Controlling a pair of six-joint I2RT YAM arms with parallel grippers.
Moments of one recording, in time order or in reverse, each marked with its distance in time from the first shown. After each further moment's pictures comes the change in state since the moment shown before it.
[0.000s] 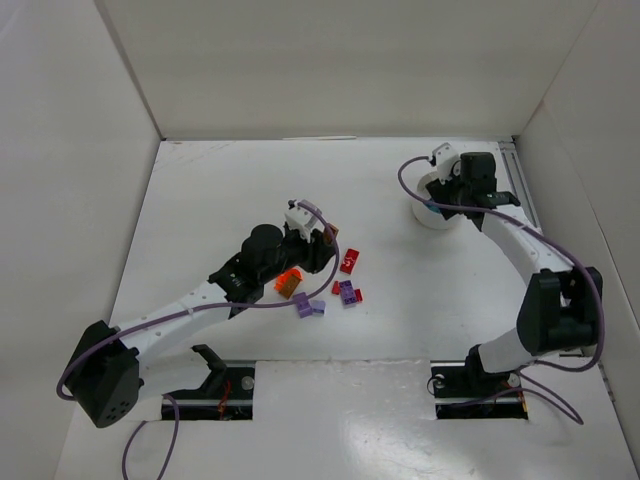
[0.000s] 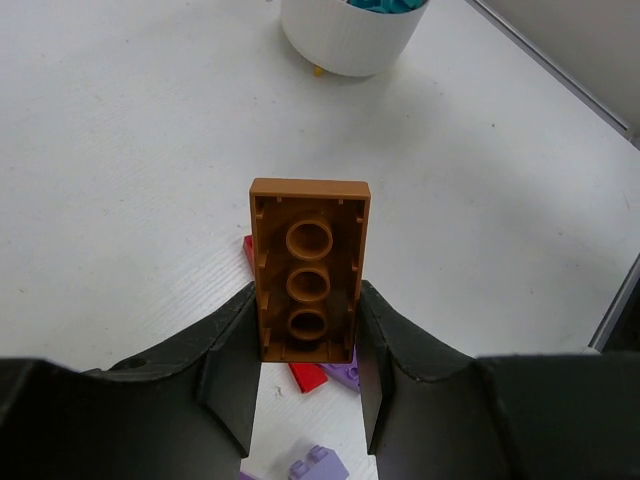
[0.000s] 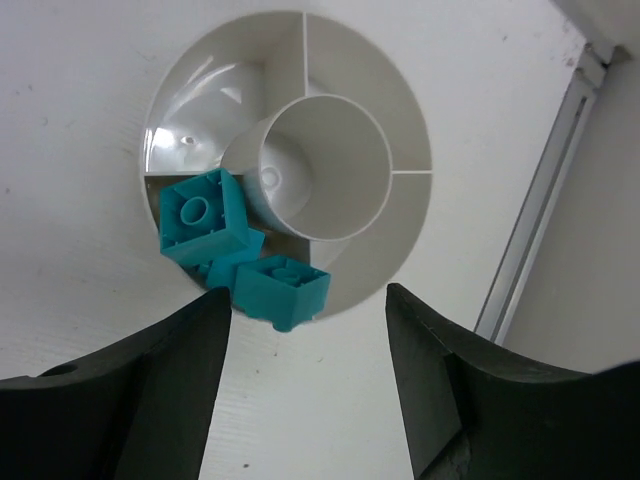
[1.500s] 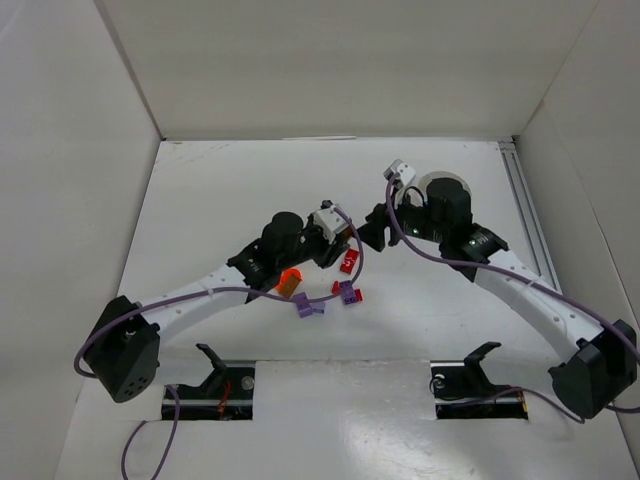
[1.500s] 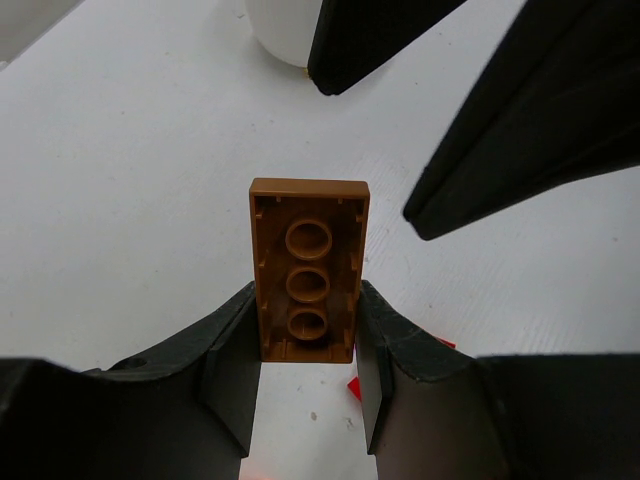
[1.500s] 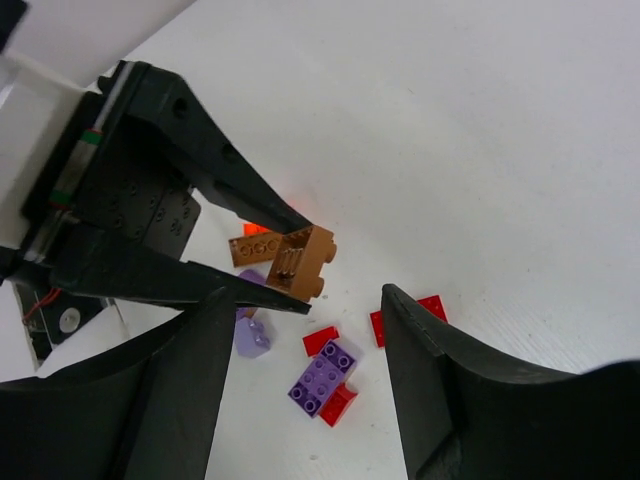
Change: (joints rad) left arm -0.034 0.167 0.138 -0.033 0.070 0.339; right arm 0.441 -0.351 -0.161 0.214 -0.550 0.632
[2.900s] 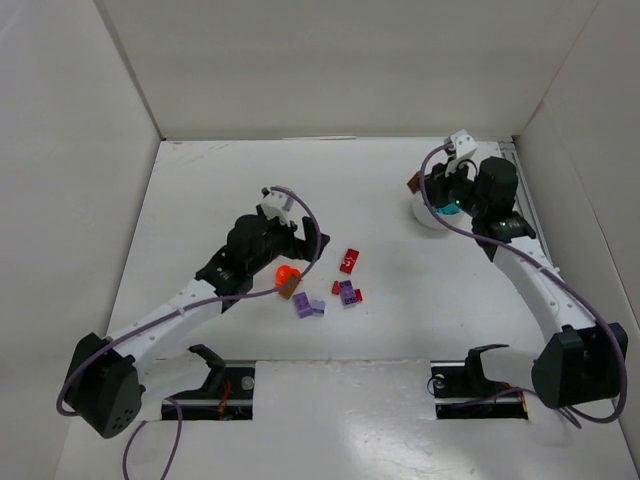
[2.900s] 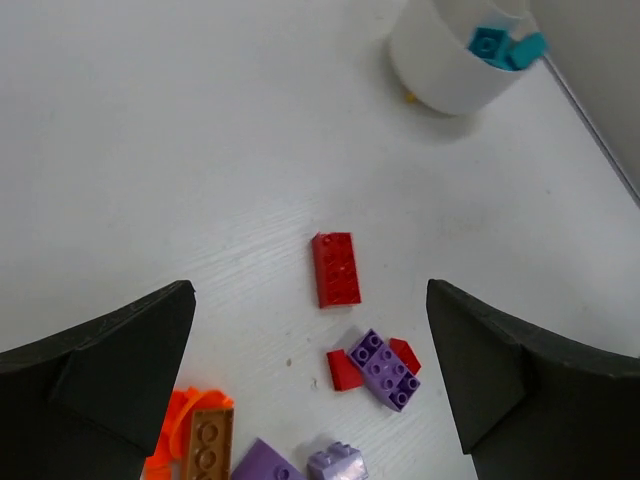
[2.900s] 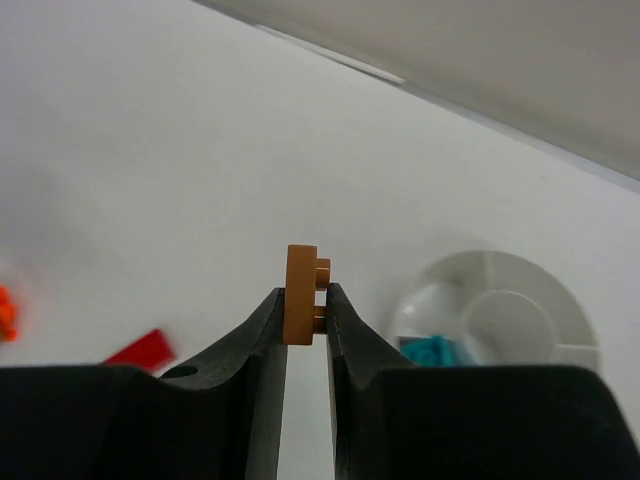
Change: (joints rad) left arm 0.138 -0.208 -0.114 -0.027 -0.102 -0.397; right arm -0.360 0.045 0.006 0.131 0.072 -0.176
